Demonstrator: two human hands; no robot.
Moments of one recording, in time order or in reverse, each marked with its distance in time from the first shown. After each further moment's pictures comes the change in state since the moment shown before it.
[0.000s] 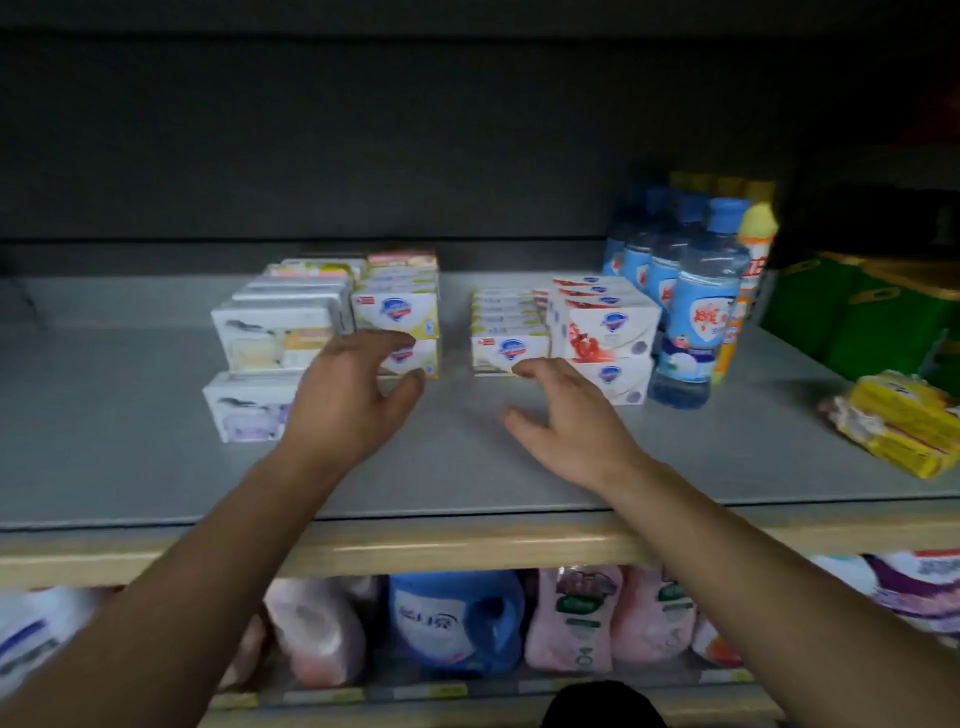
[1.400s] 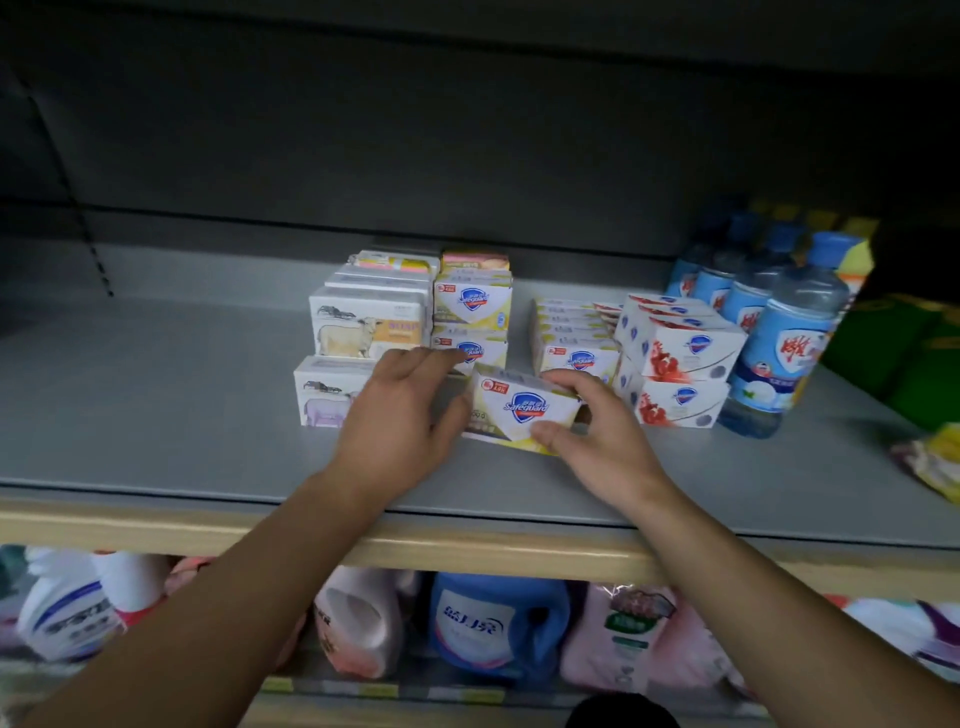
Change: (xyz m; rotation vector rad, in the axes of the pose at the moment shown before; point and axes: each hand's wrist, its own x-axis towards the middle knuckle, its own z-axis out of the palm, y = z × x) left_hand -0.023 -0.052 -0.001 -0.003 0.026 0.146; right_hand 0.006 -0.039 0.036 0.463 0.062 0.101
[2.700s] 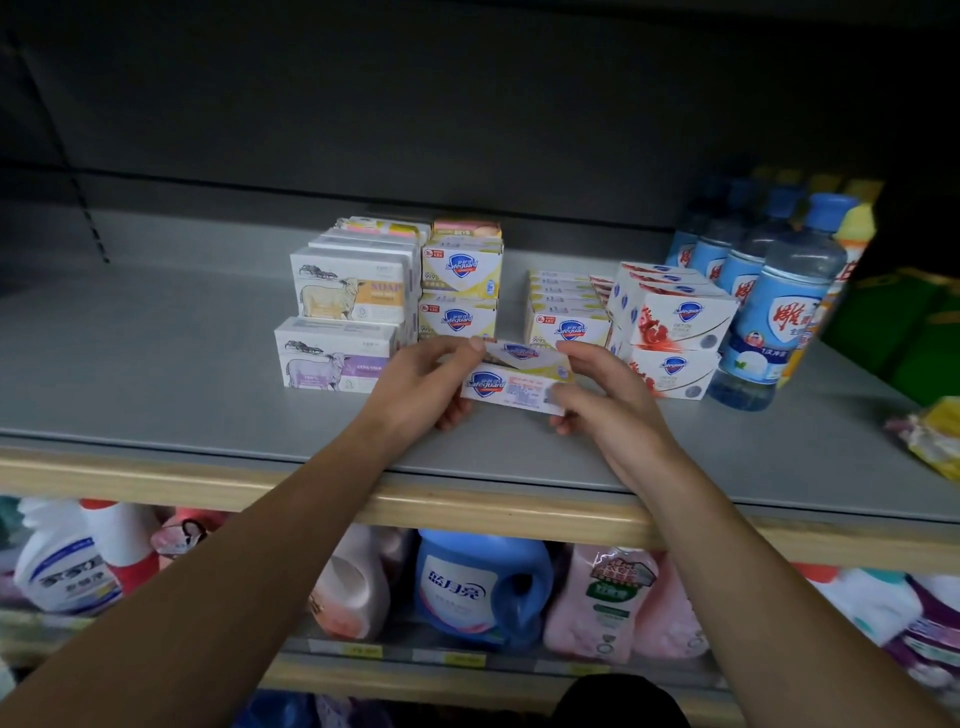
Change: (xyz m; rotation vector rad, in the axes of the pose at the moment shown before) left_hand 0.004 0.027 0.030 -0.844 -0.197 -0.602; right_hand -0.004 0.023 -0.015 0.502 -0.023 0.151
